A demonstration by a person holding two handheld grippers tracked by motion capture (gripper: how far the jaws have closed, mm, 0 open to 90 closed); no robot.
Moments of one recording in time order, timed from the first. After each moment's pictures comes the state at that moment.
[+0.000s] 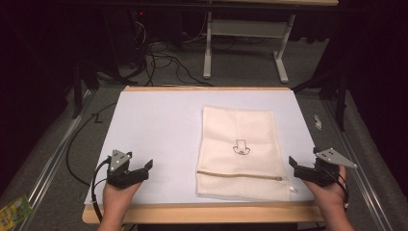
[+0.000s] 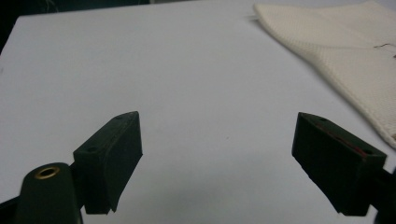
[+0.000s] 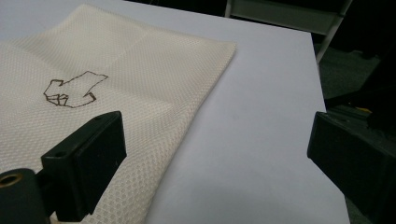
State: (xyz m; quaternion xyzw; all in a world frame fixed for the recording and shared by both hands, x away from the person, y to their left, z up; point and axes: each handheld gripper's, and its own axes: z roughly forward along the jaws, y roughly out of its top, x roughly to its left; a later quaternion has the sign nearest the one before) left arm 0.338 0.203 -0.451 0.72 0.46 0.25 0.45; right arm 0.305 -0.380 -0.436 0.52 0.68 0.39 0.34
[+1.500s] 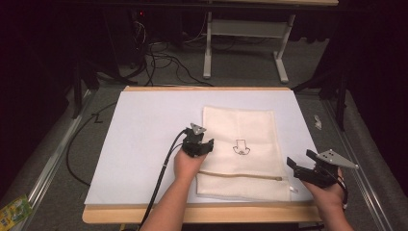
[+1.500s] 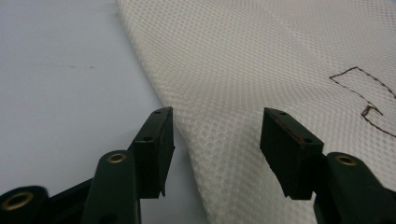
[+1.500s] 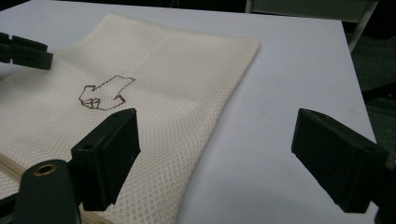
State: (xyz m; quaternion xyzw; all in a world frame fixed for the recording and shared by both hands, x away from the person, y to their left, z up) left arm 0.447 -0.004 -0.478 0.78 0.45 0.17 0.39; right arm 0.303 -0.379 -0.440 0.52 0.68 0.43 0.29
